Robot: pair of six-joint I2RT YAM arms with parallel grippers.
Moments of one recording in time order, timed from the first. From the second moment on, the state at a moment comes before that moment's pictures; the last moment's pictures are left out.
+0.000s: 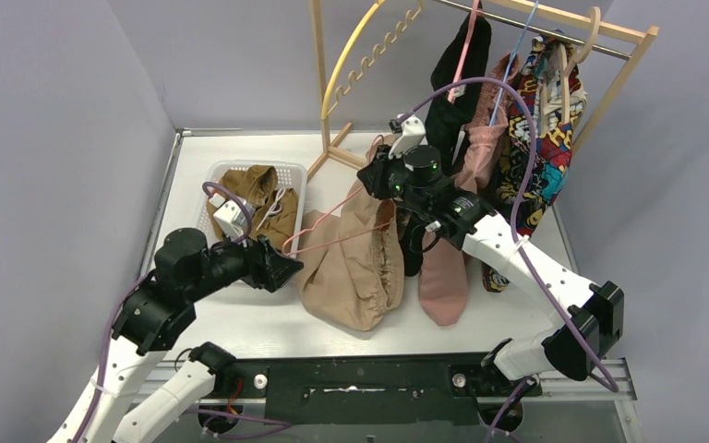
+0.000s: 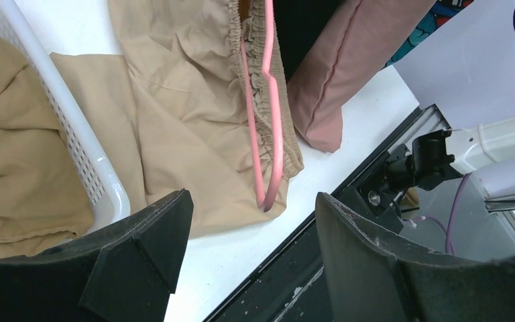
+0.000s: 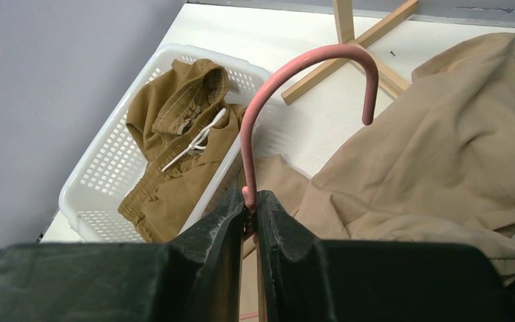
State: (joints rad) left arm -0.52 0.63 0.93 -0.64 0.32 -0.41; right arm 0.69 1.40 1.32 -0.20 0.08 0.40
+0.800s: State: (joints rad) left arm -0.52 0.74 0.94 -0.63 0.31 -0.38; right arm 0.75 1.46 1.32 -0.25 0.06 0.35
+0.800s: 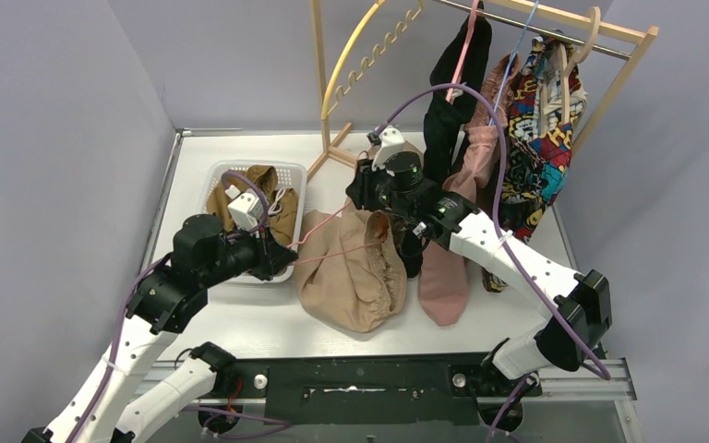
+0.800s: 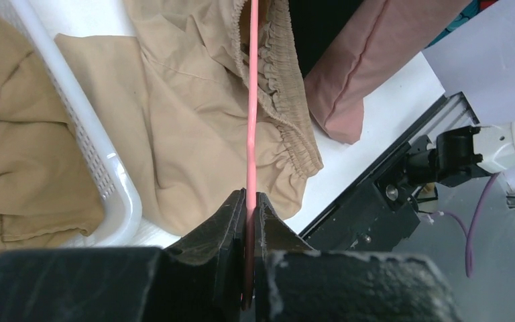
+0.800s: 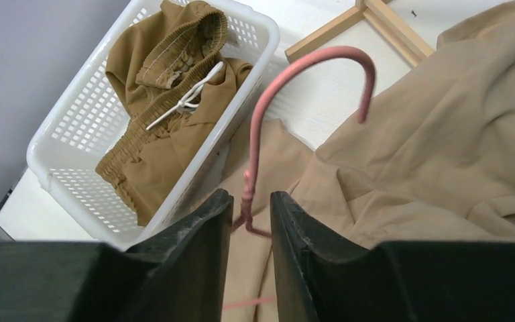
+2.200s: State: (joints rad) left arm -0.52 0.60 1.11 -0.75 0.13 -0.33; right arm 0.78 1.53 1.29 -0.55 0.28 0.35
